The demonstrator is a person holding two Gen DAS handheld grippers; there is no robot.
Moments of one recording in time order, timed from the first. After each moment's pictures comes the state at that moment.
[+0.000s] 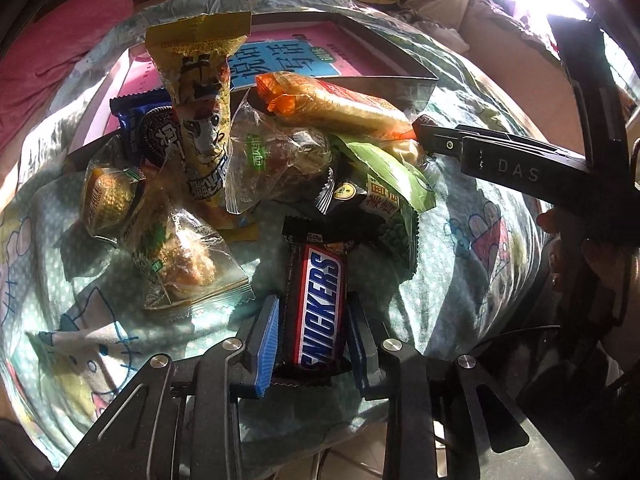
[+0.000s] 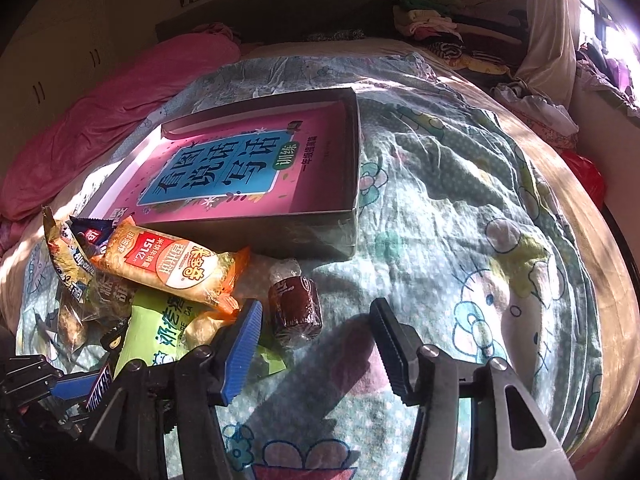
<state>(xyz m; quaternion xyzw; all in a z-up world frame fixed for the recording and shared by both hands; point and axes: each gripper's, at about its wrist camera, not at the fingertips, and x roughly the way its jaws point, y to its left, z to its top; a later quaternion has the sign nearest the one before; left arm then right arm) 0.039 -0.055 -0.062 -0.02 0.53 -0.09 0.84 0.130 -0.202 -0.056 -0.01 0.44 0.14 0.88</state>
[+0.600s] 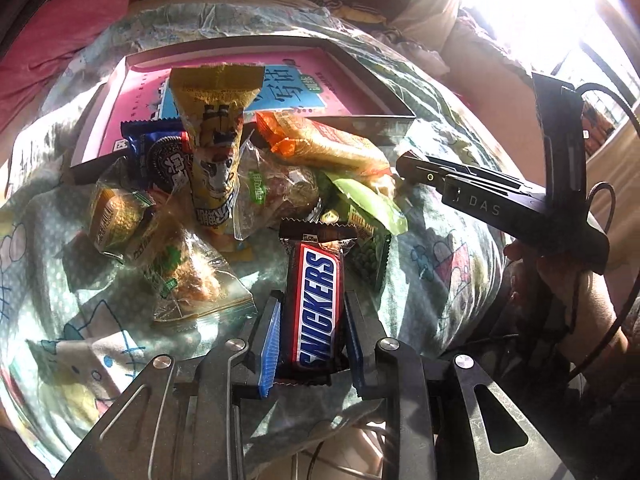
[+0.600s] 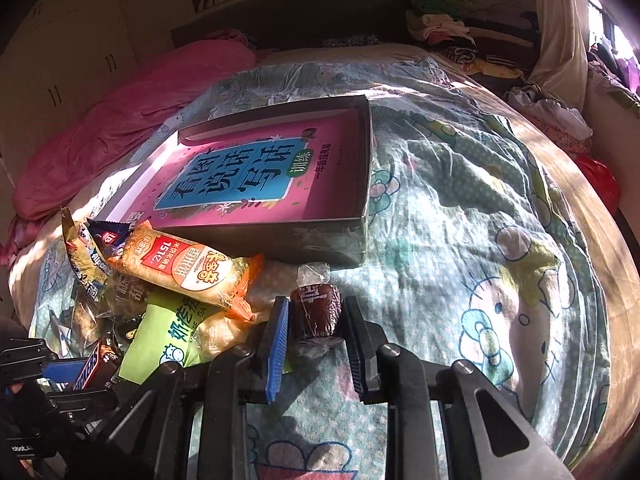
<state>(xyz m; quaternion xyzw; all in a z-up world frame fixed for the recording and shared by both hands) 0.034 -0.035 -0.033 -0.07 0.50 -0.14 0.85 0.127 -0.209 -0.049 0.00 0.43 0.17 0.89</state>
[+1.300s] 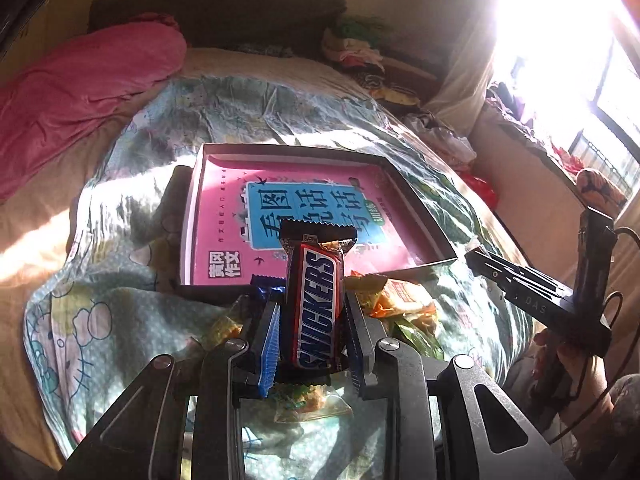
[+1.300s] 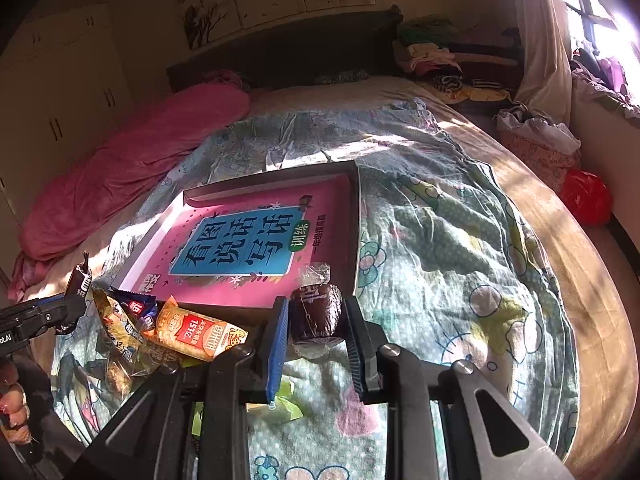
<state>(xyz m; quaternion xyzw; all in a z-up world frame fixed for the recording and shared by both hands) 0.060 0.039 0.026 -0.12 0.39 -0.06 0.91 0.134 -0.217 0.000 0.03 0.37 0.16 0.91</state>
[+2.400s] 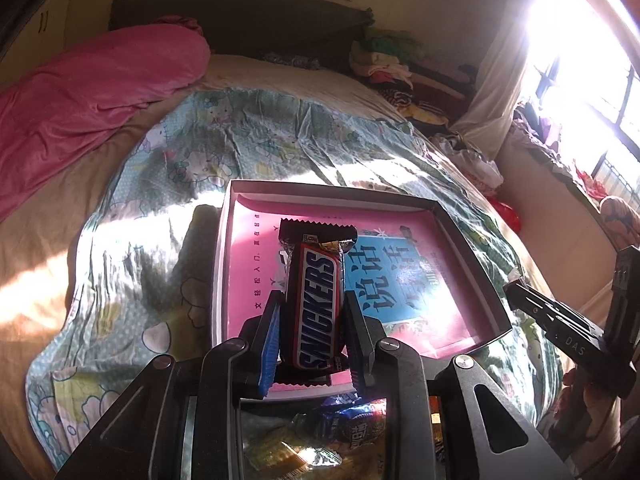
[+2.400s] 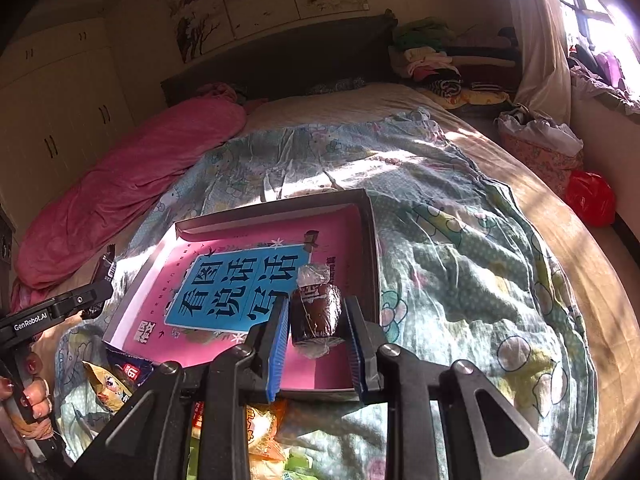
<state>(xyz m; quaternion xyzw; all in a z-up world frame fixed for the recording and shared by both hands) 0.138 0.074 0.019 -0.13 0.38 -0.03 0.92 0.183 -0.197 0.001 0.05 0.36 0.15 0.92</state>
